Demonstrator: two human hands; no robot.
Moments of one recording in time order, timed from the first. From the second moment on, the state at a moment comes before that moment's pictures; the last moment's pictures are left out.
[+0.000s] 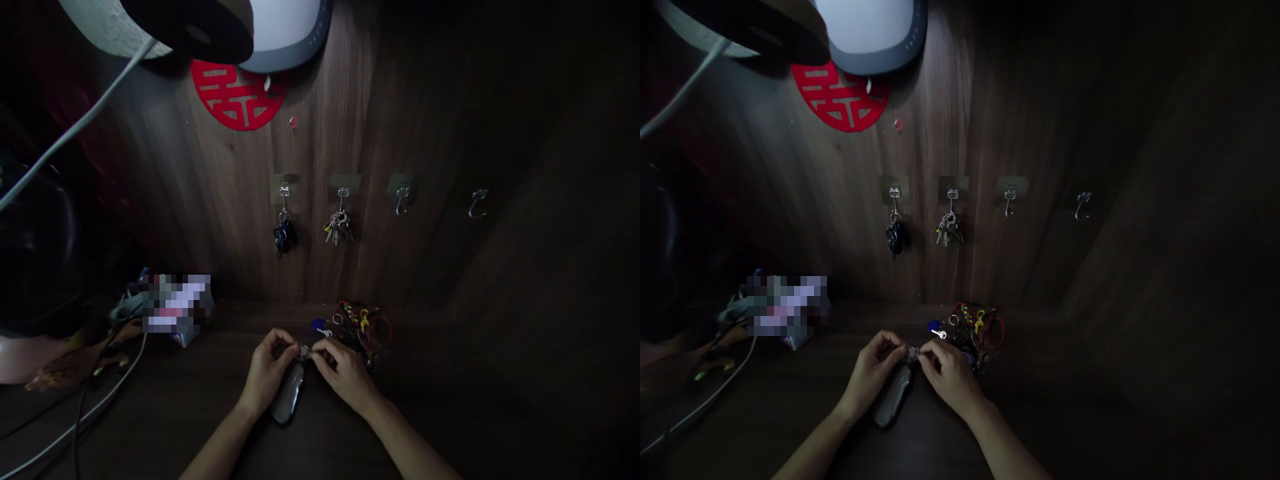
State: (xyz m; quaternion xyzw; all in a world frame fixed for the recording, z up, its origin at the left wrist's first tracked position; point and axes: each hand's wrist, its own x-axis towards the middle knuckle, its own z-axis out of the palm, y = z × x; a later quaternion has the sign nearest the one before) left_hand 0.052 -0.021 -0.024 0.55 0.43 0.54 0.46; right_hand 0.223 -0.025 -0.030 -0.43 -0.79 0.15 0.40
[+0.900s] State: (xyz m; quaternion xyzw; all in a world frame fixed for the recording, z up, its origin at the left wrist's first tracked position) left_hand 0.057 -0.029 -0.020 0.68 0.44 0.43 0.40; right_hand 0.218 -0.018 -0.035 -0.46 -0.67 0.28 0.52
